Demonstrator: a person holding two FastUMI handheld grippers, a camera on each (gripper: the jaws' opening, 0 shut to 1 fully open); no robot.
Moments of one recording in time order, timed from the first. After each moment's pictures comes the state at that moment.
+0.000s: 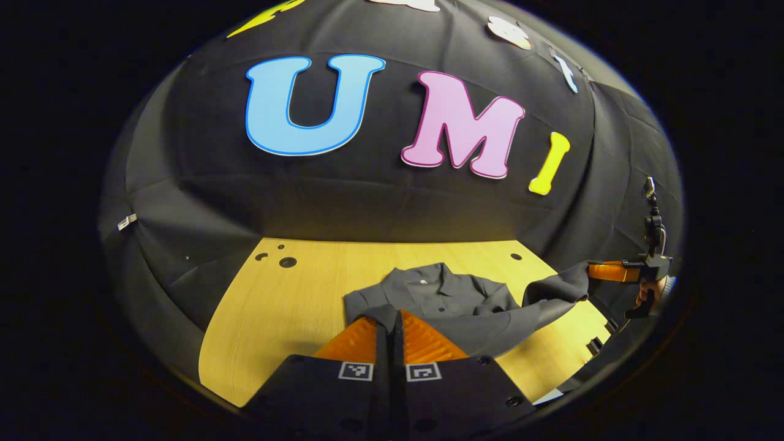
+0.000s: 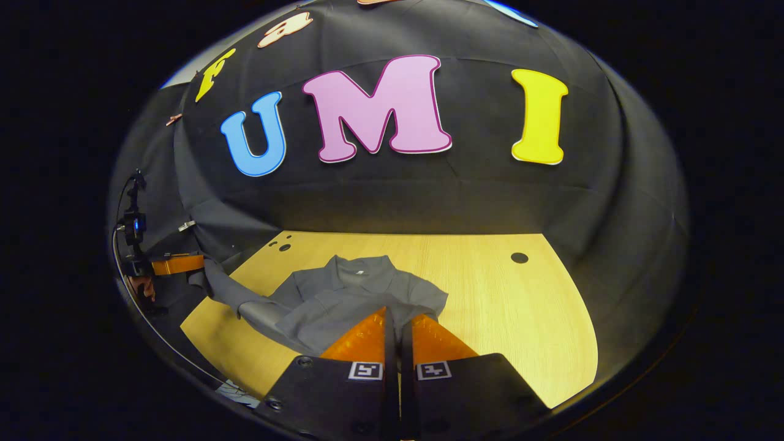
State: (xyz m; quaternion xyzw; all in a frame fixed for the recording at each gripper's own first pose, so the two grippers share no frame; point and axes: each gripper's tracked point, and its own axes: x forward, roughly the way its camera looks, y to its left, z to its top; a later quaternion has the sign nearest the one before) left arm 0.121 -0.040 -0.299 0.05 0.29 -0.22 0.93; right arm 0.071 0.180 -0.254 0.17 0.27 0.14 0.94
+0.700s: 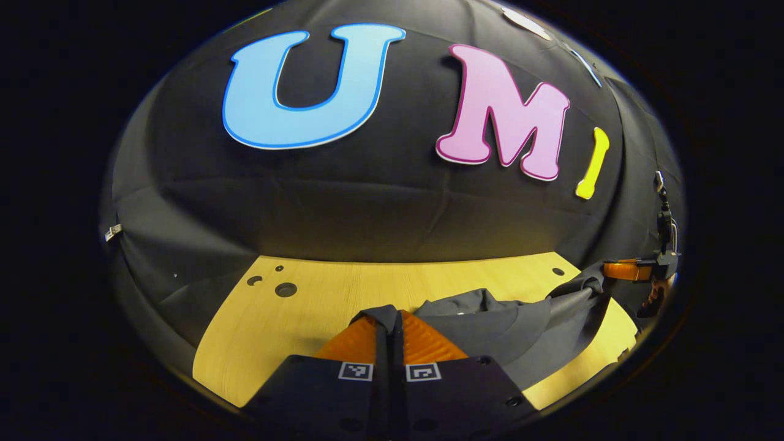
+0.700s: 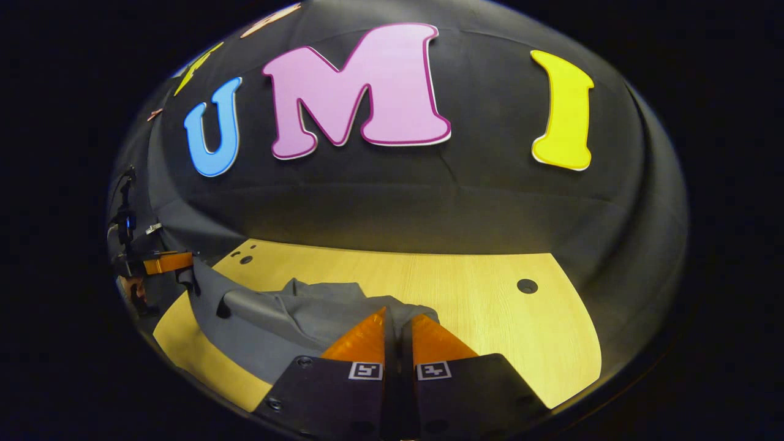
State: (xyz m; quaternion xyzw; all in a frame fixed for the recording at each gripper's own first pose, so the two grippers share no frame) left arm 0.261 -0.060 -0.365 0.07 0.27 -0.19 0.94; right arm 0.210 0.190 -0.333 0.15 0.27 0.10 0.94
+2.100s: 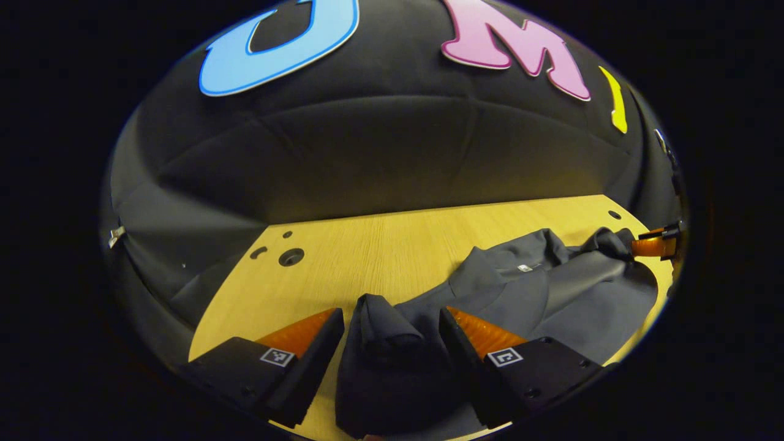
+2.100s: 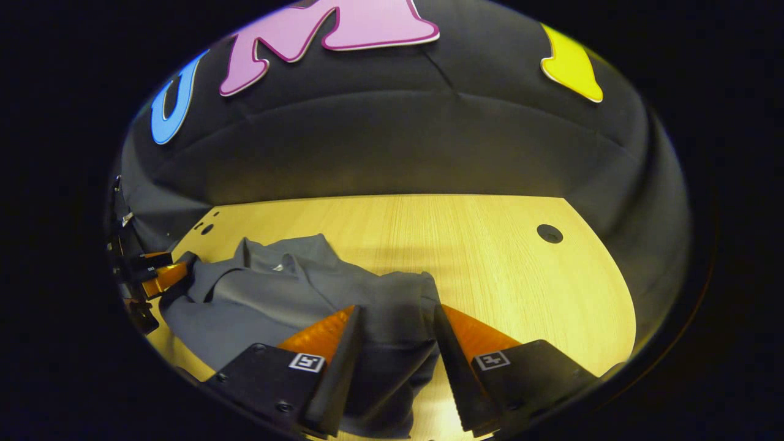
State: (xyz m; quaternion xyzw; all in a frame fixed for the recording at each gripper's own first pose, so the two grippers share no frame) left arm 0.276 -0.043 -0.470 0.17 0.32 -0.14 0.92; right arm 0.214 0.225 -0.438 0.16 0.37 0.09 0.91
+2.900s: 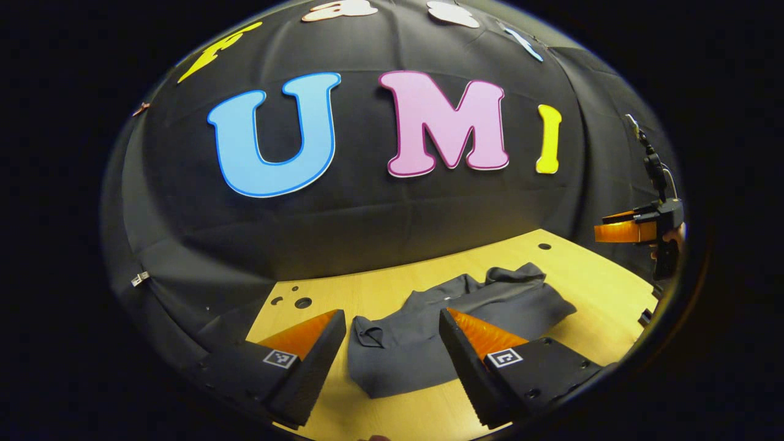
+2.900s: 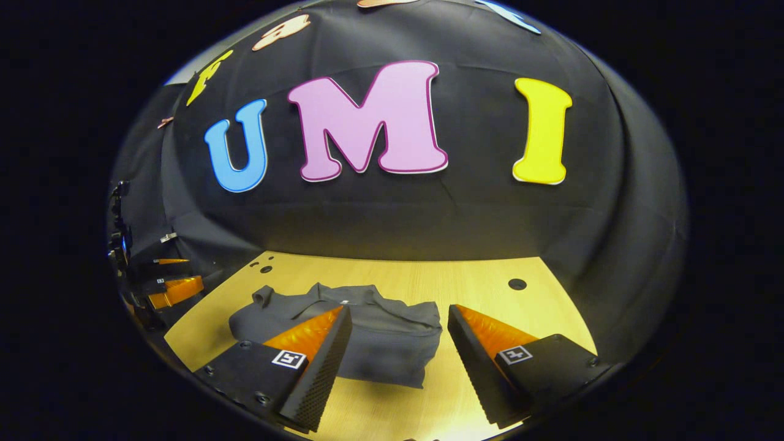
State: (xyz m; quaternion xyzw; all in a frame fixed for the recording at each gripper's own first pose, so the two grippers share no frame) left arm 0.132 -0.068 -0.297 0.15 0.21 -0.22 0.94; right arm 0.099 0.180 -0.246 0.15 0.22 0.11 0.96
